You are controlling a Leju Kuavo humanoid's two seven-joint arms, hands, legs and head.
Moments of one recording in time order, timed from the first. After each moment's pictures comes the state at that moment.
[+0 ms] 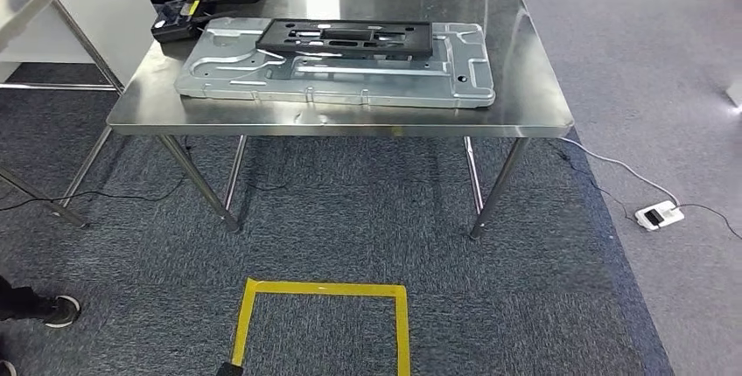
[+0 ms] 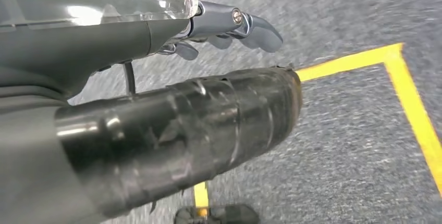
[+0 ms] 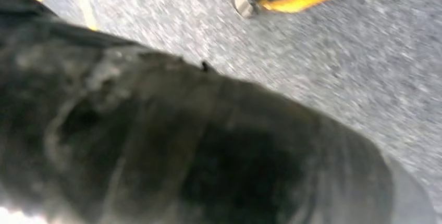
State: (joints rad) left arm -0.05 -0.23 0.89 -0.19 -1.19 0.40 -0.47; right arm 0.02 0.22 -0.59 -0.28 0.37 -0.45 -0.27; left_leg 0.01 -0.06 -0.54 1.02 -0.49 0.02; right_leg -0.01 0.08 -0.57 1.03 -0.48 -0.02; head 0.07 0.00
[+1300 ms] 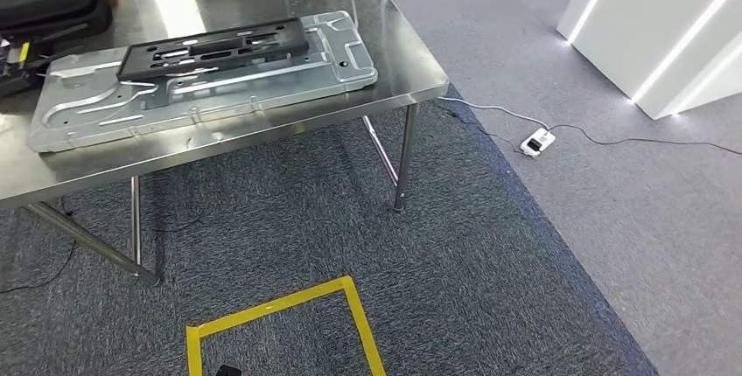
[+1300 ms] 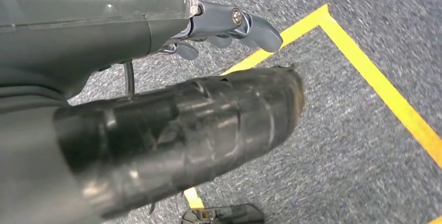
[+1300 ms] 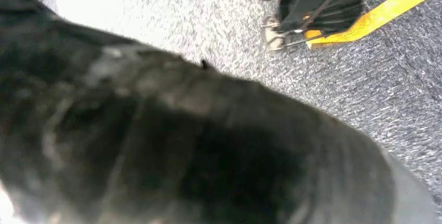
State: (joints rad) left arm -0.04 -0.25 0.90 -0.19 -1.20 0.41 -0.45; right arm 0.00 0.22 -0.59 -0.21 0.46 -0.36 -0.19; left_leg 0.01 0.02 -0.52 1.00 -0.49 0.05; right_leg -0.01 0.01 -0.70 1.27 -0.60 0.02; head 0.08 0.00
